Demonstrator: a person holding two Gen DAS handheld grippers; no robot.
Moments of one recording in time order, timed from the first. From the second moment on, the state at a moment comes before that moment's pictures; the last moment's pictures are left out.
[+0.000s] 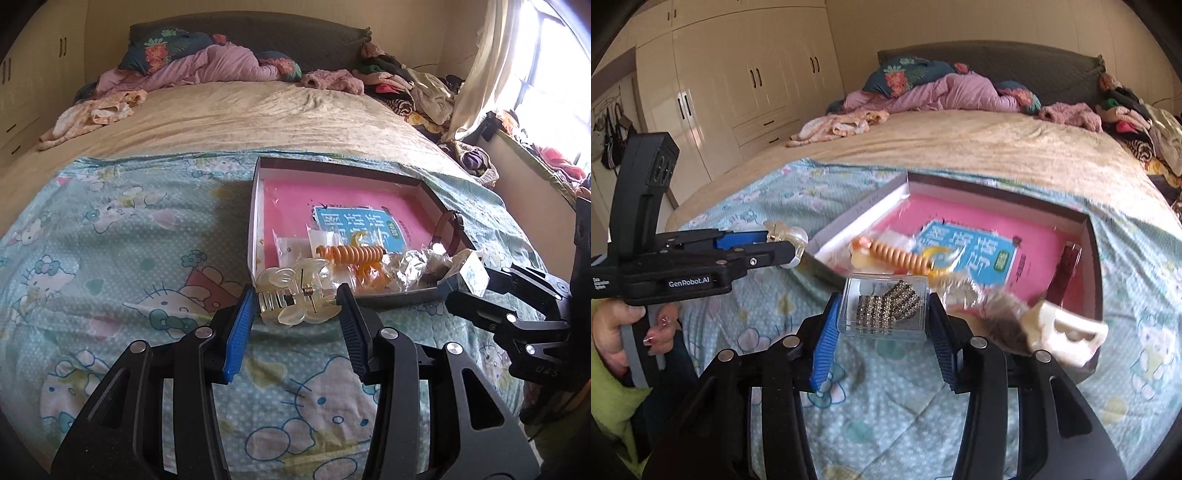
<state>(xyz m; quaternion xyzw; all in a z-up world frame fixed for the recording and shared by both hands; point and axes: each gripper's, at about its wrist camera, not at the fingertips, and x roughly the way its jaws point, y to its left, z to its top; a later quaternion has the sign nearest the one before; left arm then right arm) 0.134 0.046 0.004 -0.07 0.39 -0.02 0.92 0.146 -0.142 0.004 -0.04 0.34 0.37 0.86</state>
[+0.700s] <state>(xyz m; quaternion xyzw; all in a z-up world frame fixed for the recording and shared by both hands) 0.172 0.035 0.022 -0.05 0.37 -0.03 0.93 0.183 -0.165 0.037 -0.04 0.30 0.34 0.89</state>
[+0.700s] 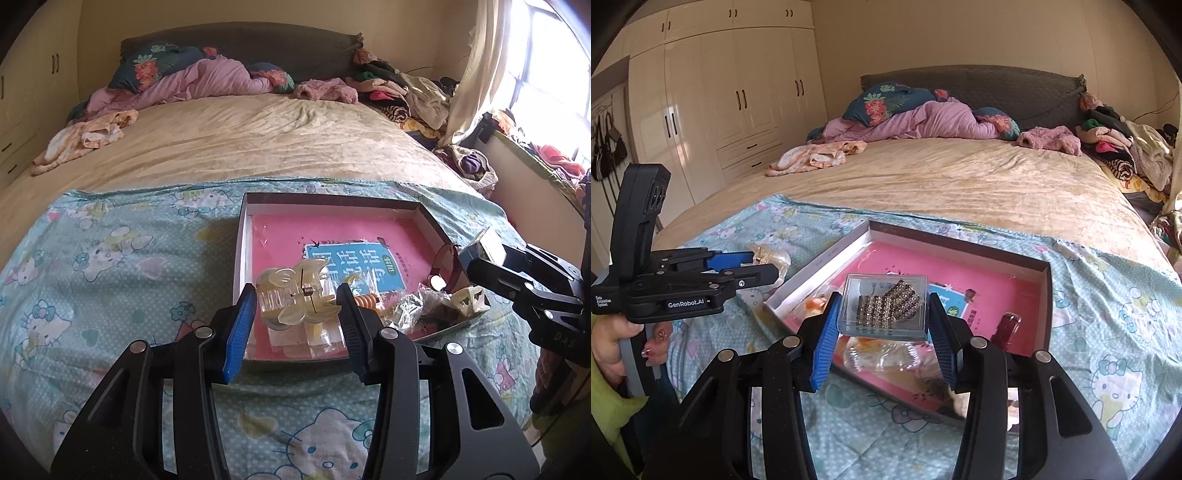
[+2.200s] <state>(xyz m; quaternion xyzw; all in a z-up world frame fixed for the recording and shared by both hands) 0.191 0.029 -0.036 -0.03 0.41 -0.02 0.91 0.184 -0.155 -0.022 -0.07 0.36 0.32 0.87</state>
